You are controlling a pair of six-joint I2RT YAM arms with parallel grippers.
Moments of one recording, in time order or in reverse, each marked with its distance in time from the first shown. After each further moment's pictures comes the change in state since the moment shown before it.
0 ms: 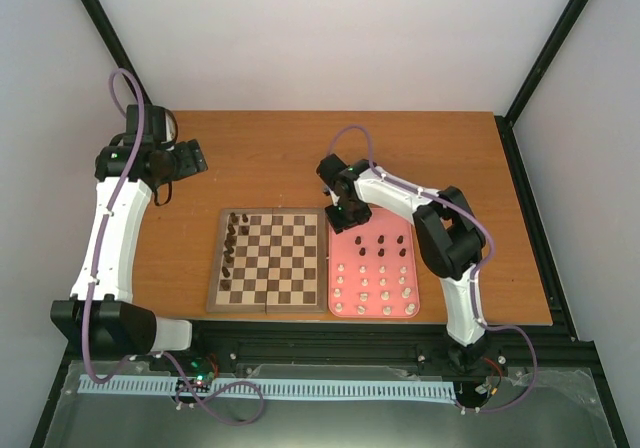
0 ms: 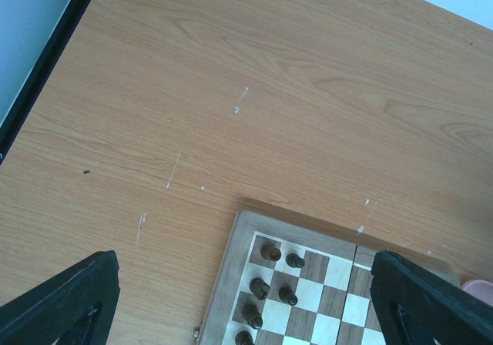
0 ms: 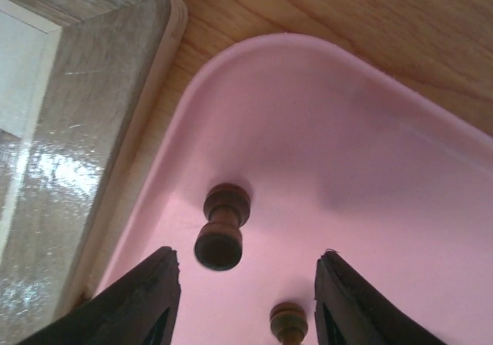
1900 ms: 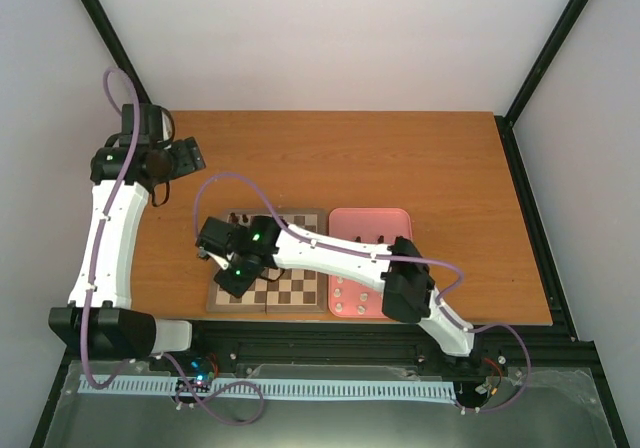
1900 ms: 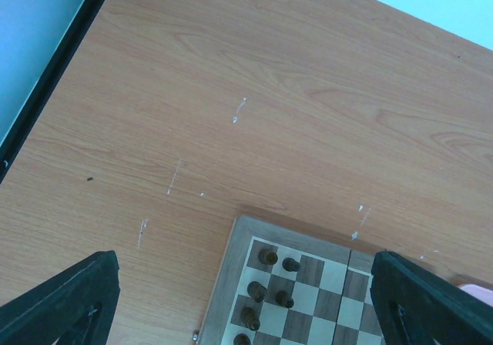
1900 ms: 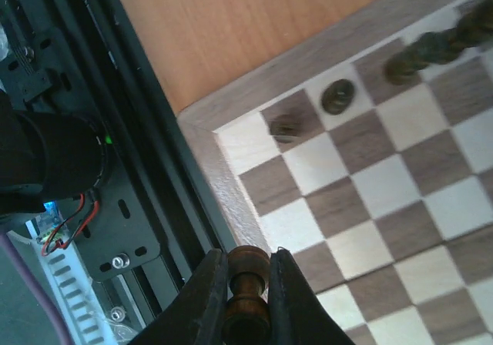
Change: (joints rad) left arm 0.000 -0.009 0.020 -0.008 -0.005 -0.001; right arm 0.601 0.134 0.544 -0.106 -0.090 0.044
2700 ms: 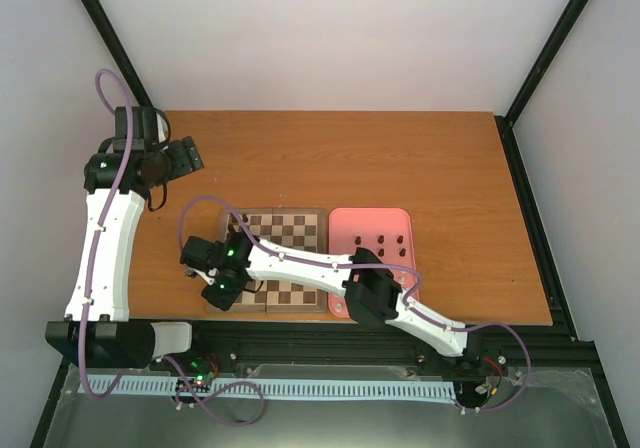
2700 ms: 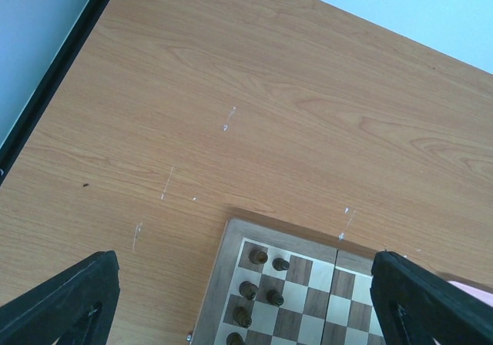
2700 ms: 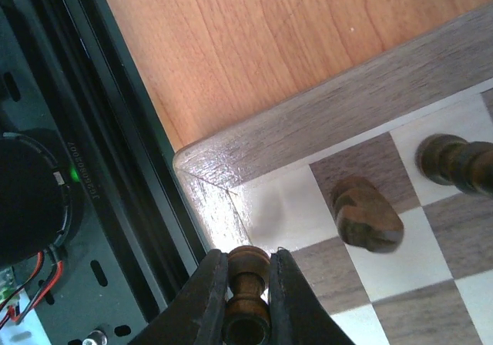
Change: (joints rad) left arm 0.000 -0.058 0.000 0.000 0.018 0.001; right arm 0.042 0.286 0.236 -0.029 -0.051 -0.015
